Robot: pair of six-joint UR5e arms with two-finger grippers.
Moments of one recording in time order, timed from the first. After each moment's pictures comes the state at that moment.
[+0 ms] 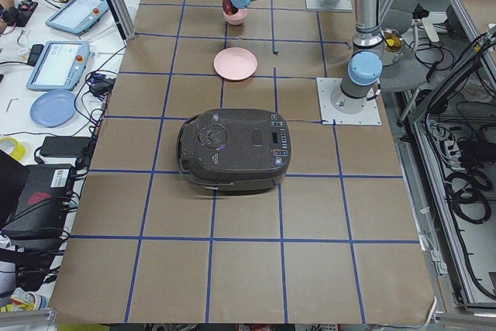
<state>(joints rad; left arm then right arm) -2.00 -1.99 -1.70 -0.83 1.29 -0.66 1.59 -1.49 1.43 -1.49 -1.62 0.13</state>
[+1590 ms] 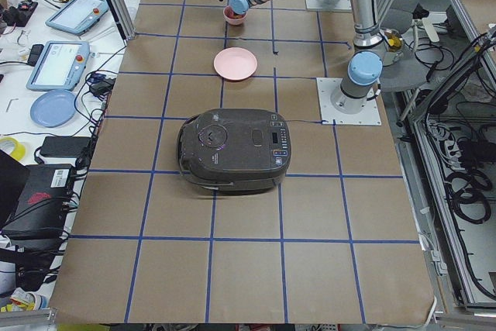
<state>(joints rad) -2.04 -2.06 -1.70 -0.71 1.29 -0.78 1.60 -1.50 1.42 -1.48 -1.61 0.12</state>
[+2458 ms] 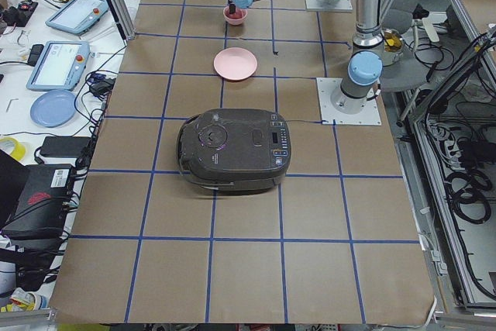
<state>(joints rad) -1.92 -1.88 -1.72 -0.89 1.31 -0.40 1.60 -1.50 1.42 -1.48 -1.61 0.12</state>
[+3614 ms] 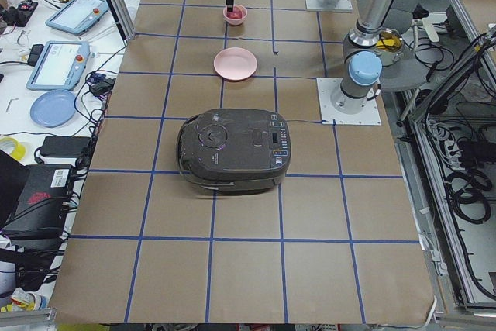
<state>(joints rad) -1.66 -1.61 -1.51 -1.54 1.55 -0.07 1.60 -1.50 1.42 -1.49 -1.61 0.12</state>
